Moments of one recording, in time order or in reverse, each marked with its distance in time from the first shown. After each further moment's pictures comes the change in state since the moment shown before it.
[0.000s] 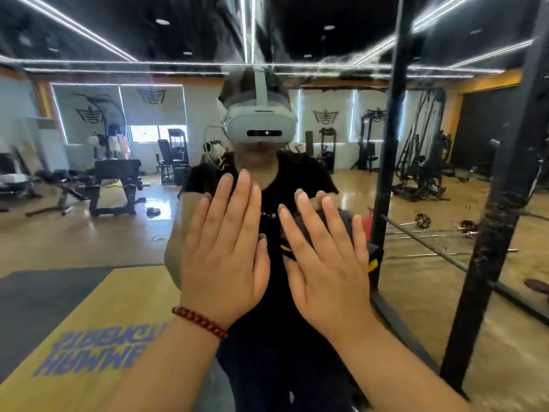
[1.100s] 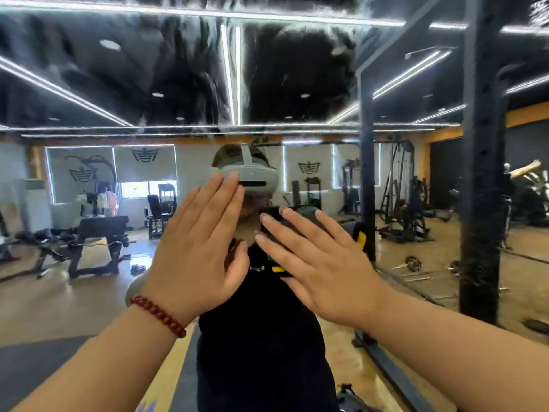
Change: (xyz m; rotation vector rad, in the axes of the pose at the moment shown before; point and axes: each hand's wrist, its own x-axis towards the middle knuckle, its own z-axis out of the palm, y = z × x) left_hand 0.107 -0.025 -0.023 0.035 -0.032 0.204; right_hand 0.088 0.082 -0.035 -0.209 0.004 -0.458
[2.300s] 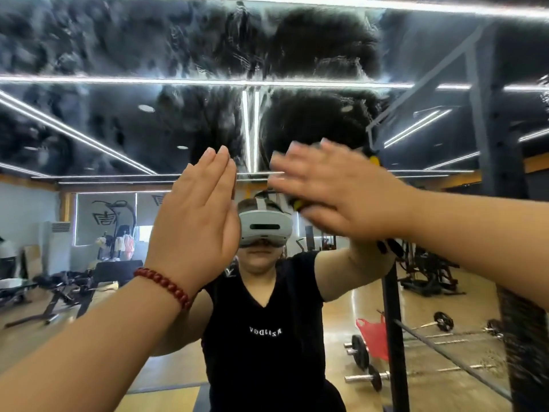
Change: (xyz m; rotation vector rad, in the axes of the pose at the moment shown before) left_hand 0.091 -0.063 -0.028 0.034 0.182 -0.106; right_hand 0.144 0.127 -0.056 0.002 -0.050 -0.230
